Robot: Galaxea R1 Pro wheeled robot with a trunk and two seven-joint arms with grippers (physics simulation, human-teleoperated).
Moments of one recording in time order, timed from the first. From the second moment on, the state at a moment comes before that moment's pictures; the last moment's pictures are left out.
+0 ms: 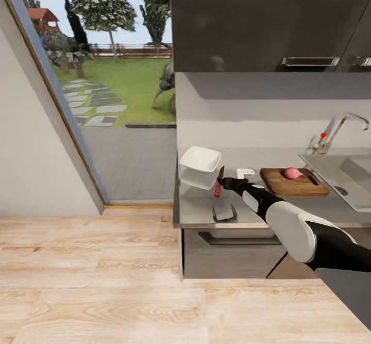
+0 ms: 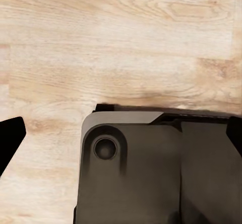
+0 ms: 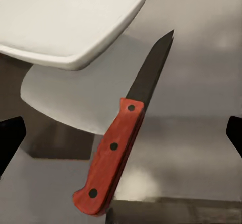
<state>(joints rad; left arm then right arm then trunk) -0.10 -0.02 -0.10 -0.23 0.16 -0.34 0.03 -1.30 0.01 -0.24 -0.02 0.15 -0.04 0.16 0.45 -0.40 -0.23</state>
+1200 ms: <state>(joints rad) -0.10 -0.02 -0.10 -0.23 0.16 -0.34 0.03 -1.30 0.05 -0.24 -0.02 0.15 -0.04 -0.01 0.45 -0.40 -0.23</state>
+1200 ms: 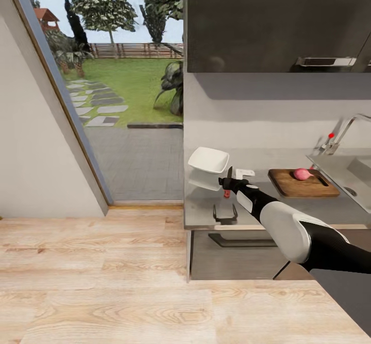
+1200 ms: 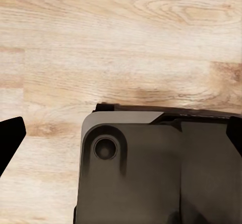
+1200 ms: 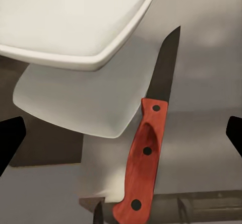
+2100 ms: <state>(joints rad) -0.10 -0.02 -0.10 -0.23 0.16 -0.34 0.03 -1.30 0.04 -0.24 -0.02 0.15 -0.04 -0.01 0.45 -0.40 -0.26</state>
